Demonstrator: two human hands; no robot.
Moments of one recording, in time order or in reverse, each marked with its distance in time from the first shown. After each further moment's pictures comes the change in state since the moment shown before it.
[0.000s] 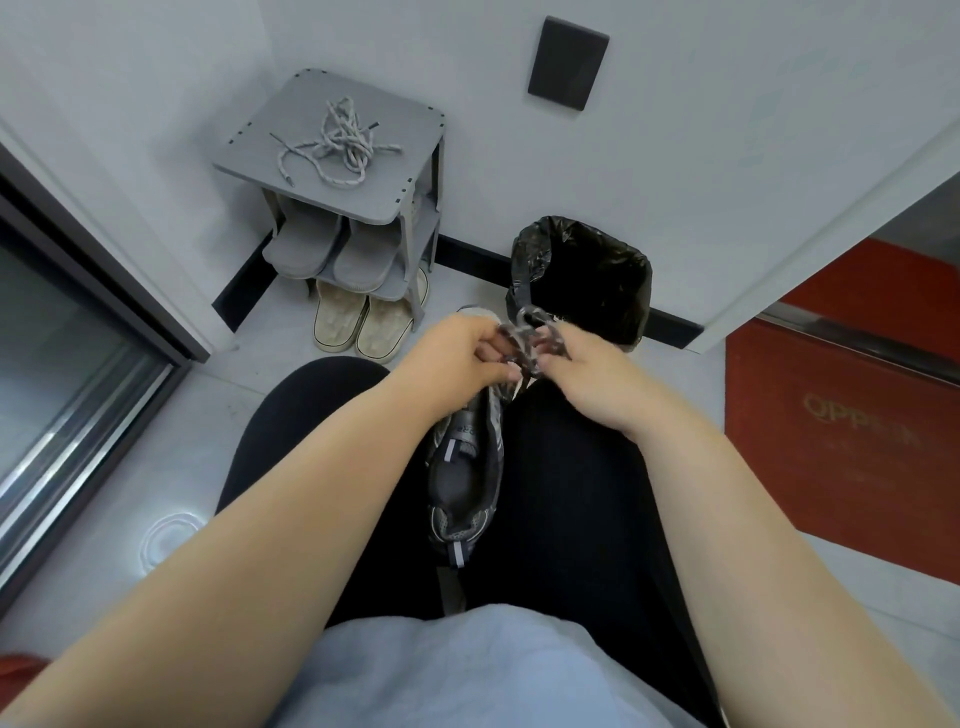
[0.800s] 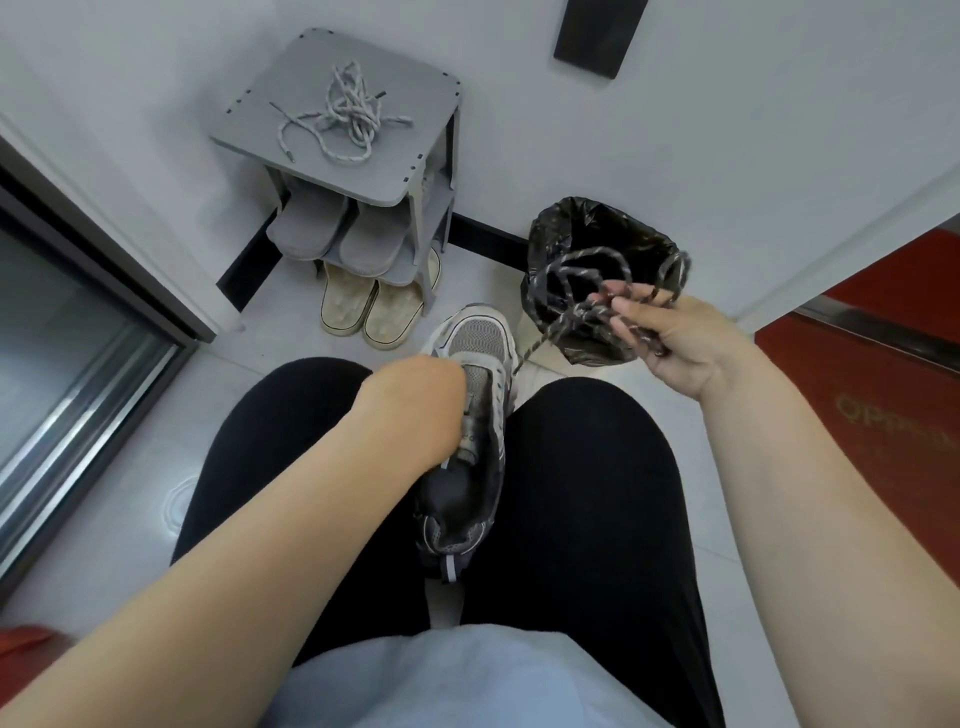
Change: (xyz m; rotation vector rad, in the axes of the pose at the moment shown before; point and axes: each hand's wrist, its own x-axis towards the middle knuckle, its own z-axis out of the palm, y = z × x) left_hand -0.015 -0.006 -0.004 0.891 -0.133 -0.224; right_hand 0.058 0.060 -0.042 1.139 0.026 0.272
